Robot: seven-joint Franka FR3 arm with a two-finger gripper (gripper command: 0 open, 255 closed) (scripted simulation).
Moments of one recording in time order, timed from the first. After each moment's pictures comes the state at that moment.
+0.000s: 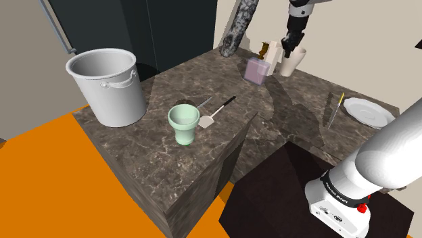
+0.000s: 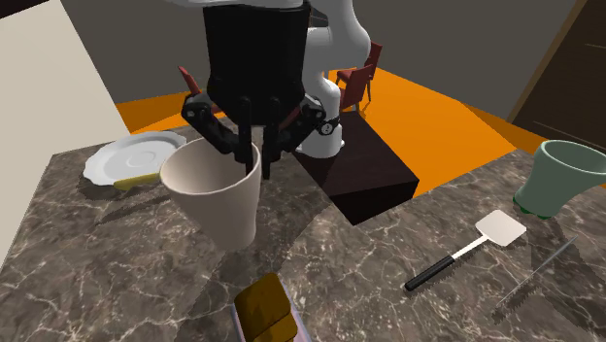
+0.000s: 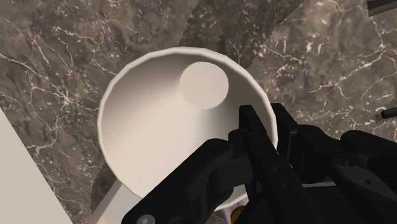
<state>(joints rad) -0.09 -0.01 -0.31 -1.91 -0.15 1.85 -0.31</state>
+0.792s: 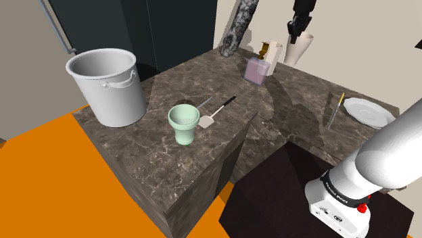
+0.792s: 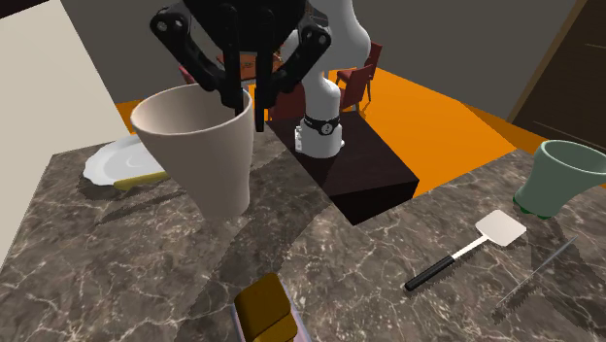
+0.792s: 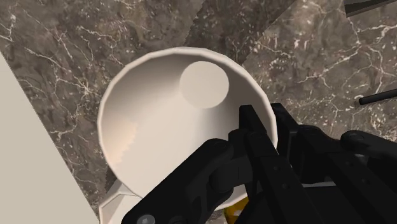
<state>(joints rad) -0.09 -0.02 -0.30 -1.75 -0.14 1.68 -0.33</state>
